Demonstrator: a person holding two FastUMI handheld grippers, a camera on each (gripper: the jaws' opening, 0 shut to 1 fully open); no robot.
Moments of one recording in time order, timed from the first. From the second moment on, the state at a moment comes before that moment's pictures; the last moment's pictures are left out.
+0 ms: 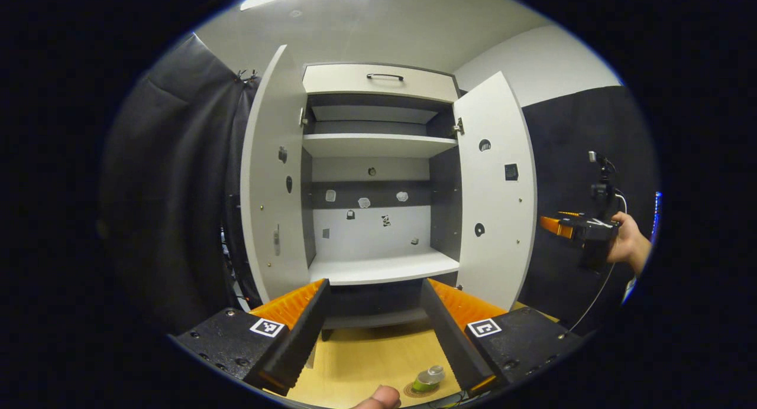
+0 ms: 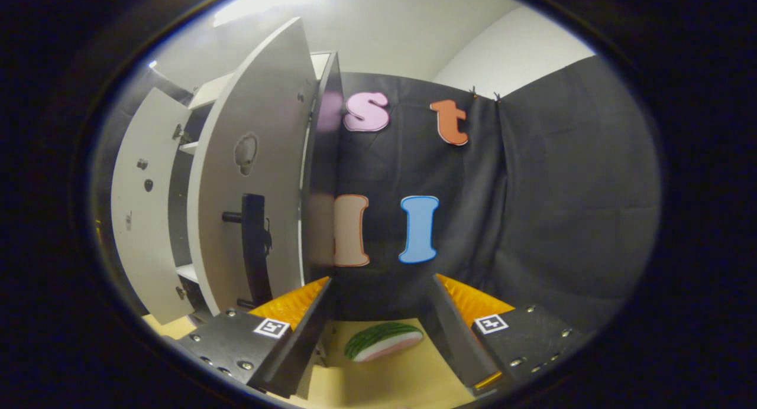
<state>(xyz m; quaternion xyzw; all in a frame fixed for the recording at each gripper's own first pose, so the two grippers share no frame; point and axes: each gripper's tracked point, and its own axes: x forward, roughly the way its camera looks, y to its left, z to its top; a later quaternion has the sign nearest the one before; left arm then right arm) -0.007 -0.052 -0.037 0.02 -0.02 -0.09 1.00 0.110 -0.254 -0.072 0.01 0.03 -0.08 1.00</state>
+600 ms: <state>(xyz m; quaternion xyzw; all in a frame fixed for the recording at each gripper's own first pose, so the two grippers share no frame) -0.028 -0.006 -0.037 0.00 -0.01 0.00 1.00 0.142 -0.177 -0.068 0.02 0.03 -0.01 1.00</state>
